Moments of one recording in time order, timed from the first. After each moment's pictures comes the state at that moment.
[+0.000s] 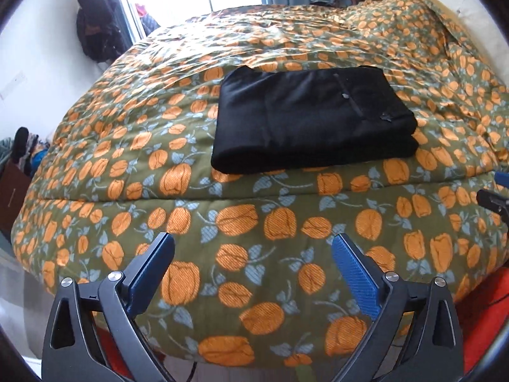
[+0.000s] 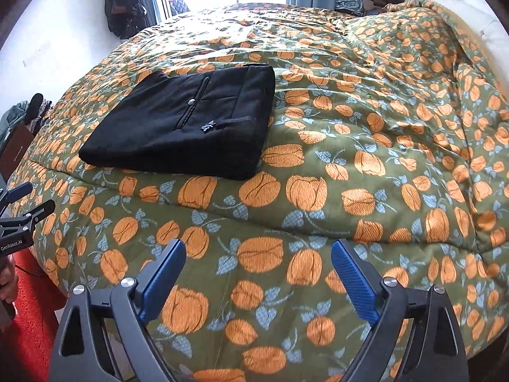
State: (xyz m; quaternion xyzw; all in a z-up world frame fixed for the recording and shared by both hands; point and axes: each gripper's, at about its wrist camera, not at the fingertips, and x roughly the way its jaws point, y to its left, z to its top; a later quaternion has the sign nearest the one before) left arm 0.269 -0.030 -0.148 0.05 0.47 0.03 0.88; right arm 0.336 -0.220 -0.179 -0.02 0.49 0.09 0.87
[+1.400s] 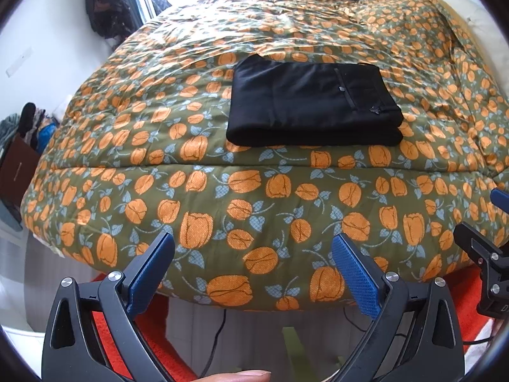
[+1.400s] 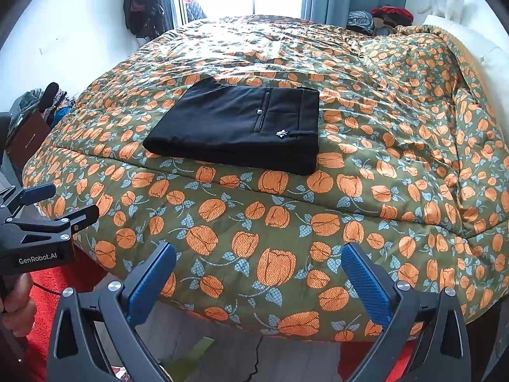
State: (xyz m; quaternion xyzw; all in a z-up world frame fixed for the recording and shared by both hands) left arm 0.237 -0.019 -0.110 0.02 0.52 0.05 0.86; right arm 0.269 -0.145 -0.122 -0.05 0.48 0.11 0.87
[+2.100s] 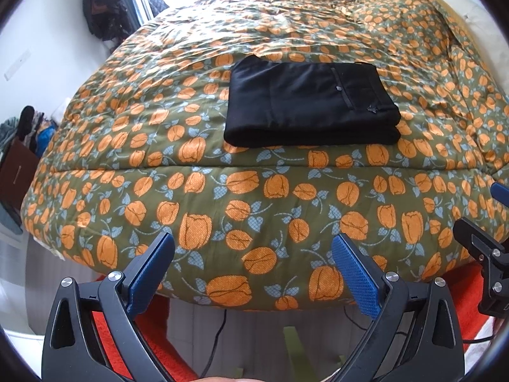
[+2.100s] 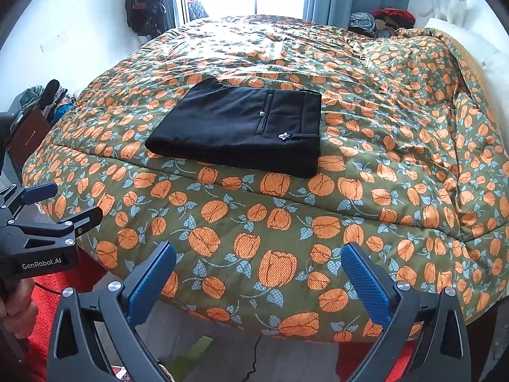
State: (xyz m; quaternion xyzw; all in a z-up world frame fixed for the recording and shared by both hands) left arm 0.237 -0.021 -0.110 0.03 0.51 0.04 0.86; right arm 0.270 -0.141 -0.117 -0.05 0.48 0.11 0.87
